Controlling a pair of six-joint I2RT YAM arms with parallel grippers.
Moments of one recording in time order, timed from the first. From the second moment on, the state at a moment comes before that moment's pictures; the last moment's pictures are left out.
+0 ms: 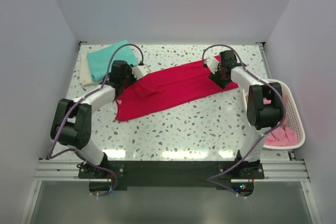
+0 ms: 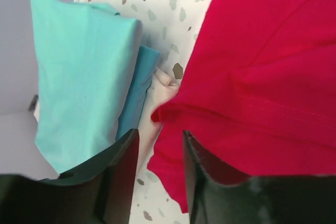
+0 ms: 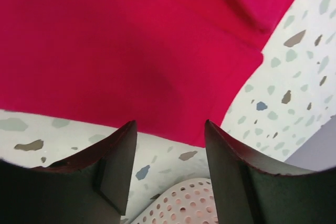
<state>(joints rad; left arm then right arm) -0.25 1.62 0.96 0.04 0.00 0.83 0.14 1.90 1.36 -0.48 0.08 -0.77</state>
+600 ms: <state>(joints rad) -0.23 1.17 0.84 0.00 -0.11 0.00 0.24 1.69 1.18 -0.61 -0.39 -1.08</state>
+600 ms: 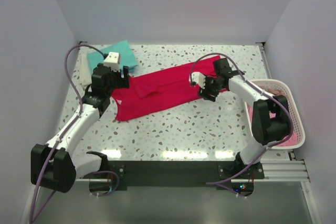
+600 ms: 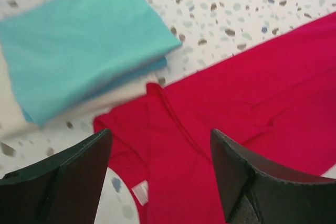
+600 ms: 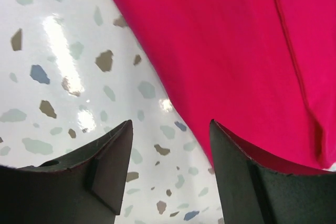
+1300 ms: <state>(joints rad) -0.17 1.44 0.62 -0.05 -0.01 -0.55 0.46 1.88 1.21 -0.51 -0.27 -1.11</state>
